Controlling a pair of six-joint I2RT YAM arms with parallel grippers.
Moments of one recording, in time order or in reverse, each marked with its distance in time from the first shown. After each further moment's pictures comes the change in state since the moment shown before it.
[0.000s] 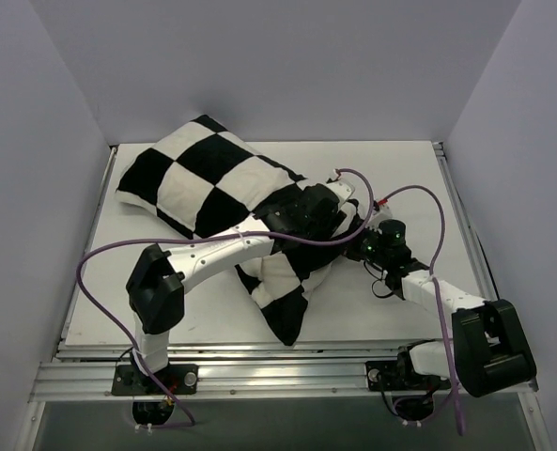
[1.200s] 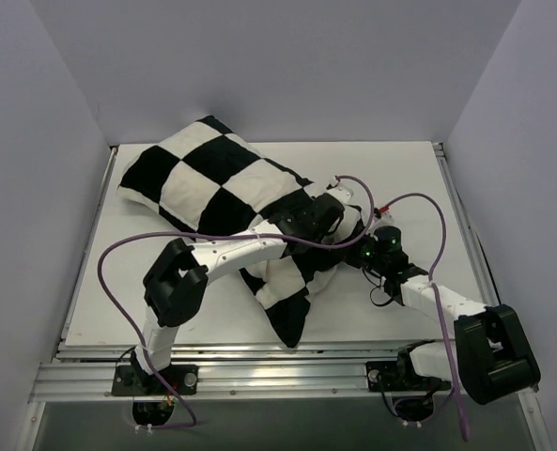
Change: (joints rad) left arm 0.007 0.136 -0.008 0.110 -0.120 -0.029; right arm 0.043 -0.025 -0.061 -0.037 0.144 0.068
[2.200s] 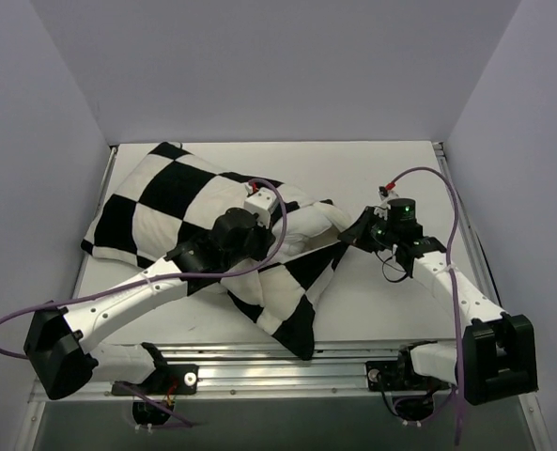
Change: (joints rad) left arm 0.102 -0.745 -0.646 0.162 0.253 -0.173; right arm -0.116 -0.029 0.322 -0.507 -0.133 -0.105
